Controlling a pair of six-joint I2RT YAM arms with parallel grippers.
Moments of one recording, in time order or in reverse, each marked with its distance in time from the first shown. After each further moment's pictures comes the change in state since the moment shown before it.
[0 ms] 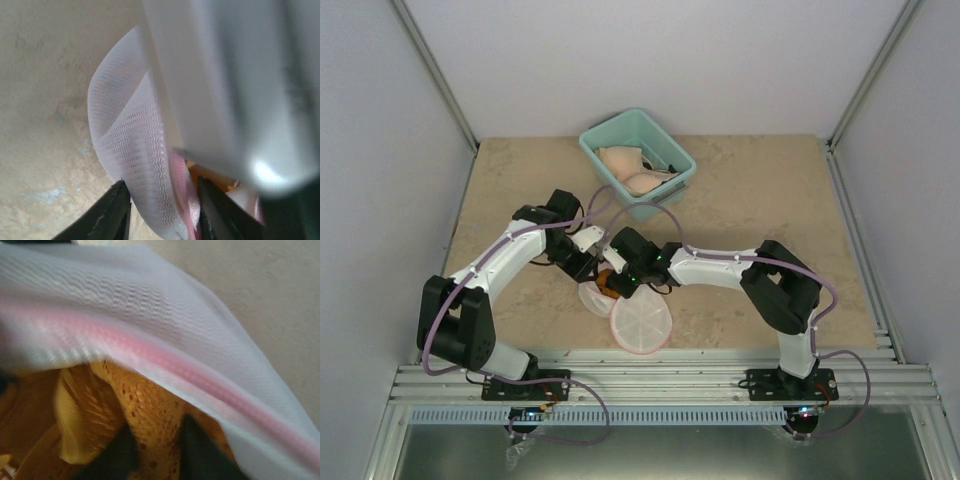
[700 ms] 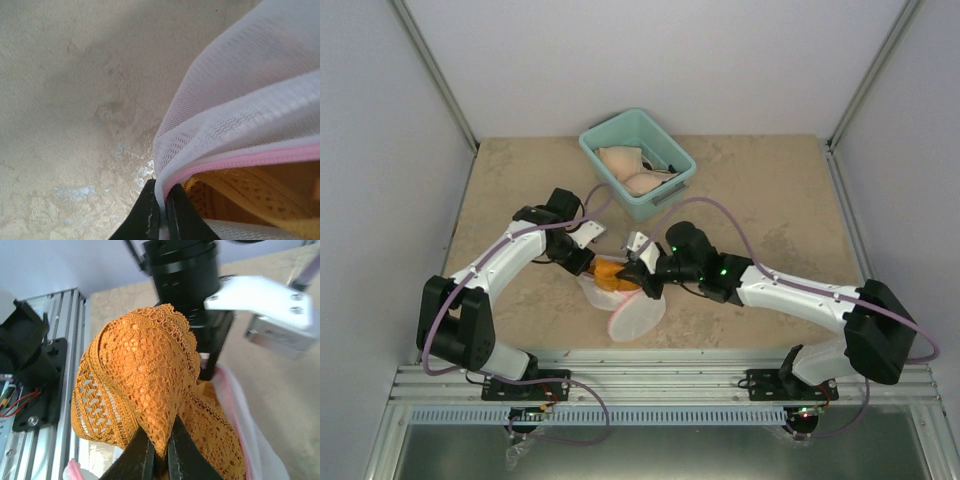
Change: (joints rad) left arm -0.002 0.000 -0.010 0.069 -0.103 -0.066; right arm -0.037 -0.526 -0.344 0.281 -0.244 -0.164
